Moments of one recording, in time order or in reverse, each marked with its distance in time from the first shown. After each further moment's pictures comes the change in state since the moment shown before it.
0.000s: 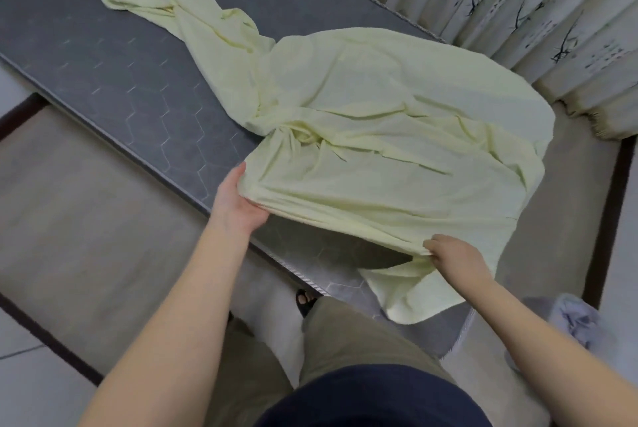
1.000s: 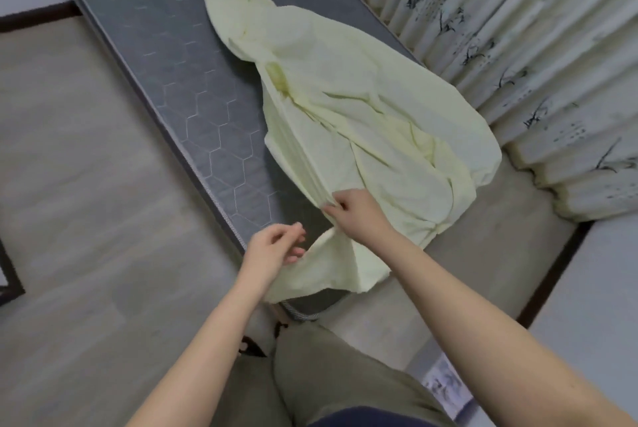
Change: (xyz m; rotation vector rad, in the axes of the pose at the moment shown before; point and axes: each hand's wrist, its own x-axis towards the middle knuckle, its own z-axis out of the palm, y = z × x) left_hand -0.119 -0.432 -0.015 0.718 0.090 0.501; right_hand -0.100 0.110 -0.004 0.411 0.065 -0.375
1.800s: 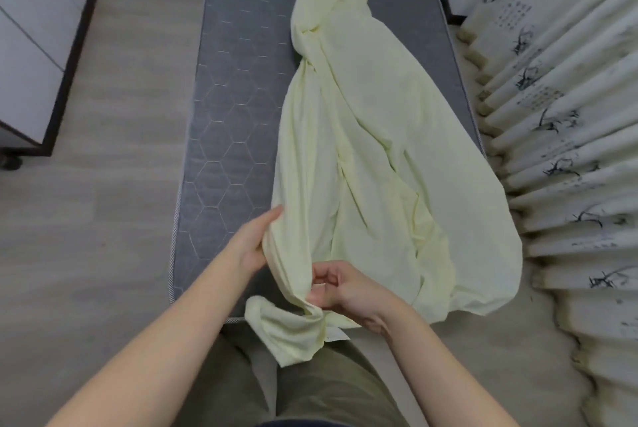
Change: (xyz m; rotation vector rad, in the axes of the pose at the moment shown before) left_hand 0.133 0.015 0.238 -0.941 0.298 -0.279; right_hand 0.055 0.227 -0.162 0.657 -1.077 0.015
